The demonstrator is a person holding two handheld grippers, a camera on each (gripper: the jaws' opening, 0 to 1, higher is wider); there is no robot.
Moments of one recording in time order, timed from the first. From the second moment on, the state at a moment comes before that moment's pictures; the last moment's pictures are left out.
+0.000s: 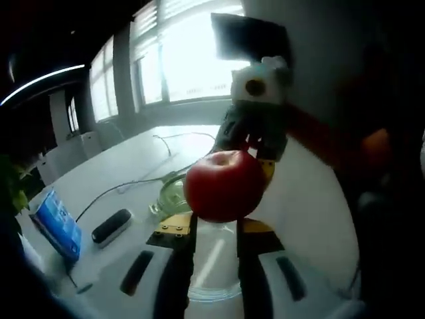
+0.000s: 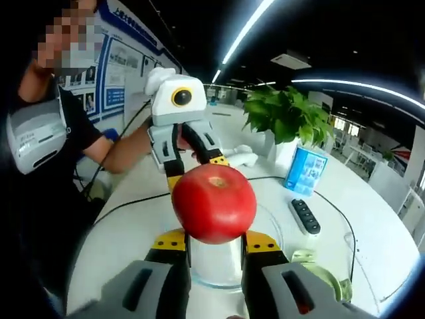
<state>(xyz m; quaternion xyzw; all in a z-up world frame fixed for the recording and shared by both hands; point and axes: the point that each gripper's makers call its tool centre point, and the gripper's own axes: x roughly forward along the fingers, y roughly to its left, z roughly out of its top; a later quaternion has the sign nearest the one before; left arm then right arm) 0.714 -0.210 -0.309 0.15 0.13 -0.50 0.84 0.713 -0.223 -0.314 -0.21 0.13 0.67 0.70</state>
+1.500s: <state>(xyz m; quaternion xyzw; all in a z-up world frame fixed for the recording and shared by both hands) 0.737 -0.184 -0.379 0.23 0.27 -0.48 0.80 0.735 -0.206 -0.389 -0.31 0.19 0.67 0.64</state>
